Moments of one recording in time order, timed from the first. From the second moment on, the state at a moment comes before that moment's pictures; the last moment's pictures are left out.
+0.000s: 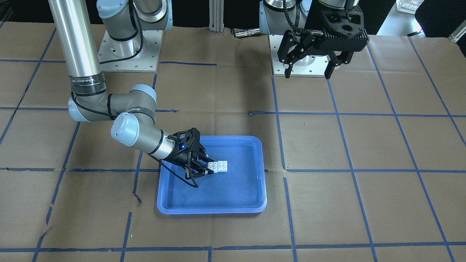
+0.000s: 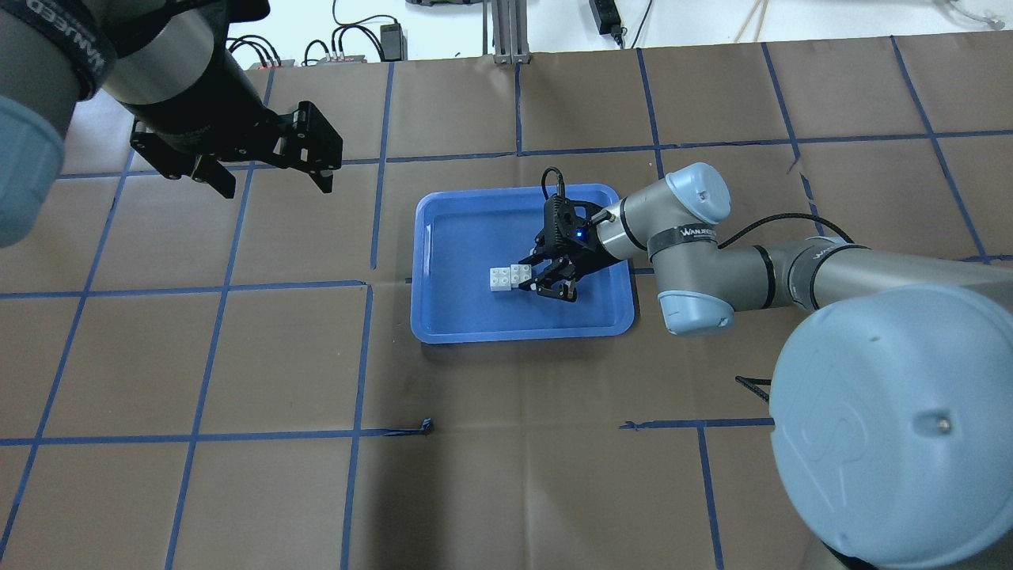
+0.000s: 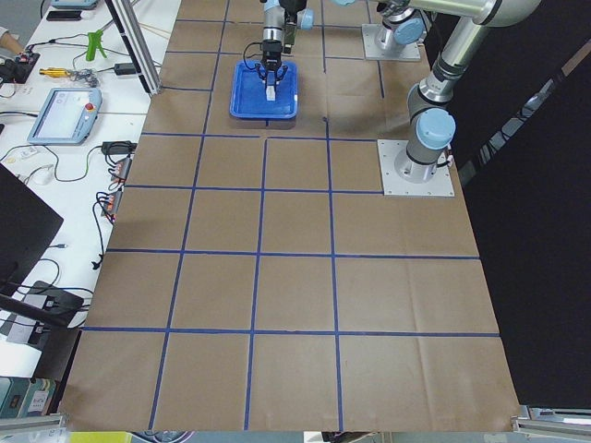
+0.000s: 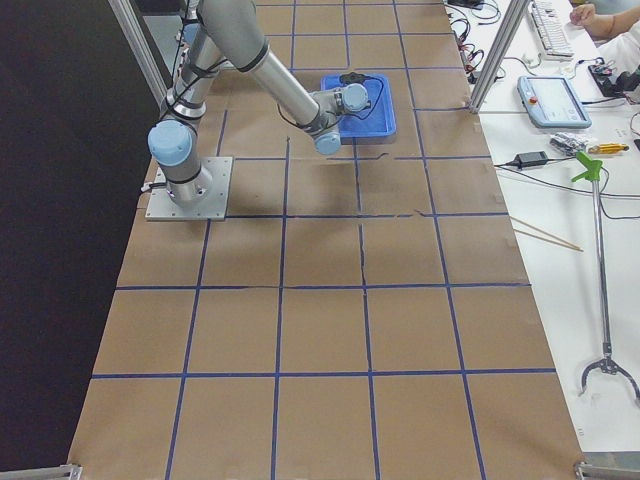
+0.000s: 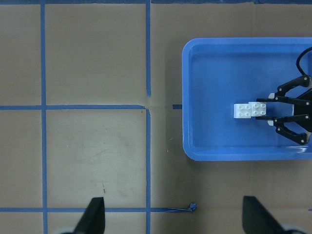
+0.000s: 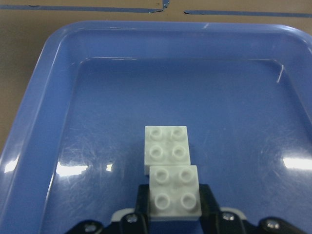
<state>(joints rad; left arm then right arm) -1.64 -1.48 -1.57 -1.54 1.58 -0.07 1.65 -1.00 1.98 -2.69 -0.83 -1.44</state>
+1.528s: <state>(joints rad) -1.64 -1.47 -1.58 -1.54 1.58 -0.08 1.65 -1.00 1.99 -2.70 -0.82 -1.45</state>
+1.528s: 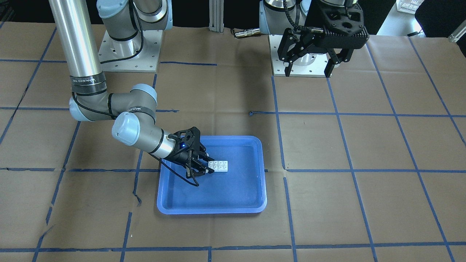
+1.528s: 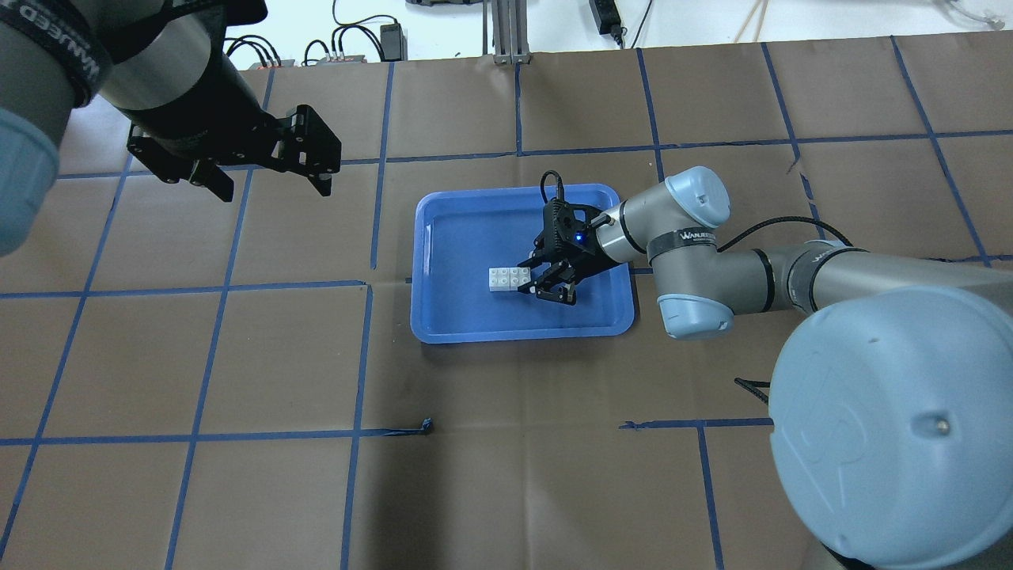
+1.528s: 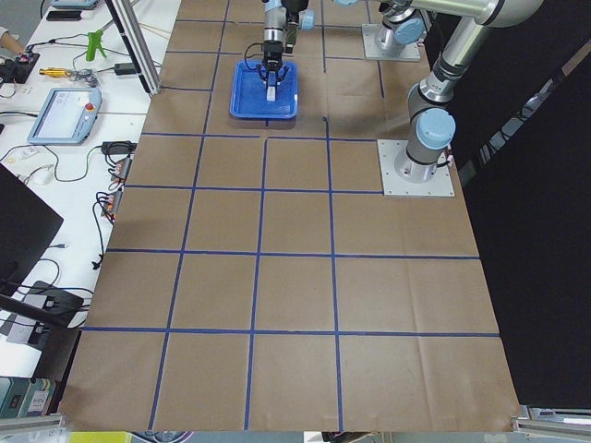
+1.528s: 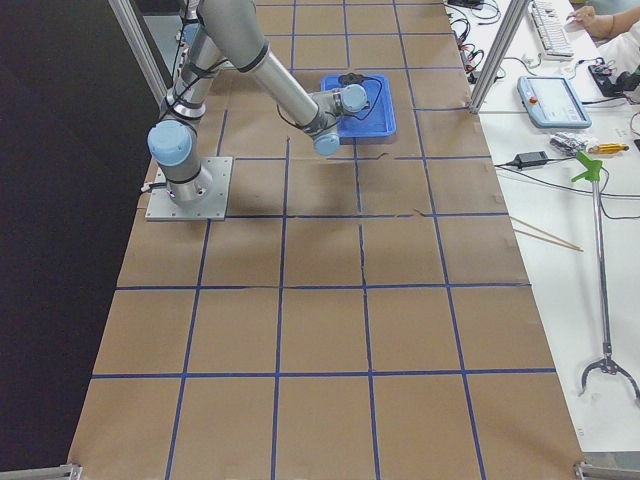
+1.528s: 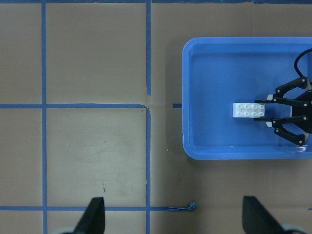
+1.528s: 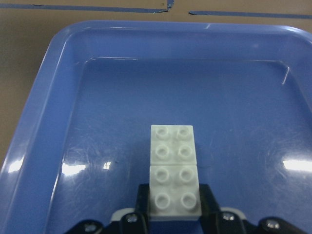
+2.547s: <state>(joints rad) -1.64 -1.47 -1.58 -1.54 1.58 -0.08 1.65 -1.00 1.97 -2.69 -0.81 -1.43</state>
